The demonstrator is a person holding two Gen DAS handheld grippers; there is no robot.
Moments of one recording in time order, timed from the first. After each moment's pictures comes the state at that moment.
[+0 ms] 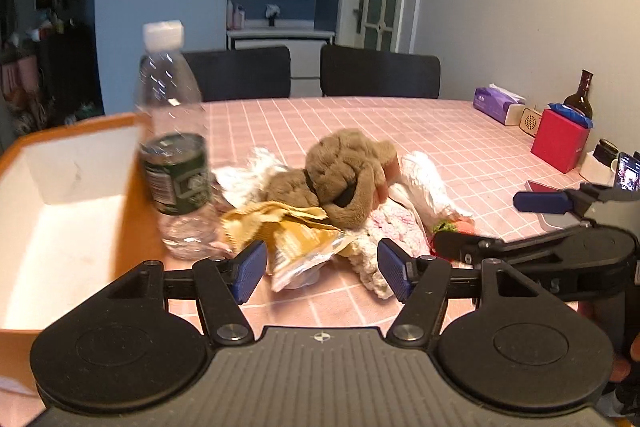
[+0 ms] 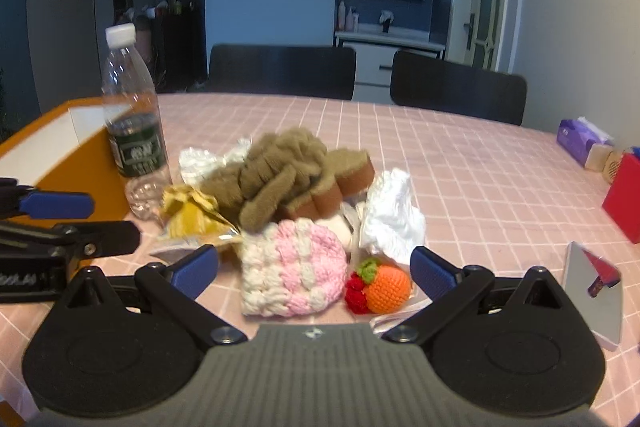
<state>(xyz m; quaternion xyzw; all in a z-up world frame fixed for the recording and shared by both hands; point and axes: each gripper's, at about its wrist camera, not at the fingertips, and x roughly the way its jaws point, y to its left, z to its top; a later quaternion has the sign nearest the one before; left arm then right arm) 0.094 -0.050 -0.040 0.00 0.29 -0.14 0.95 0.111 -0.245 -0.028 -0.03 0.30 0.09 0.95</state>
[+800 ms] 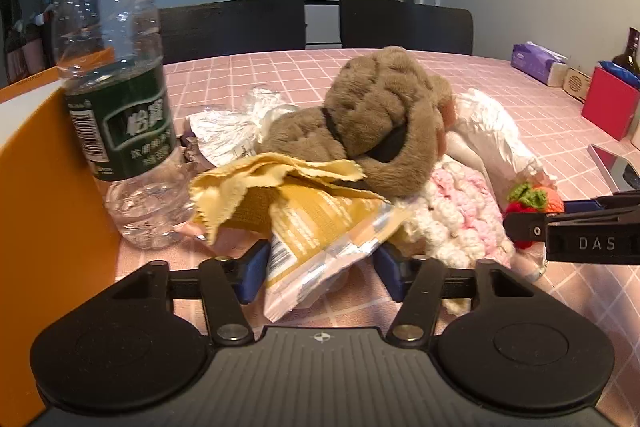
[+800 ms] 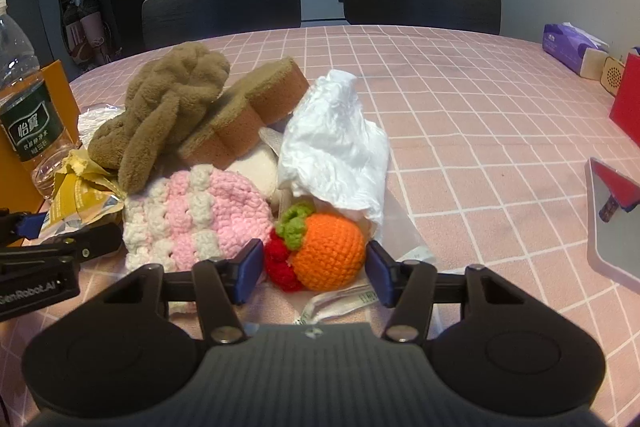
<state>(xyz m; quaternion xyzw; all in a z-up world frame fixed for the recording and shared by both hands) 0.162 -0.070 -0.115 0.03 0.33 -0.11 0.94 0.181 -0.282 -0.098 0.03 0.38 0.04 0.92</state>
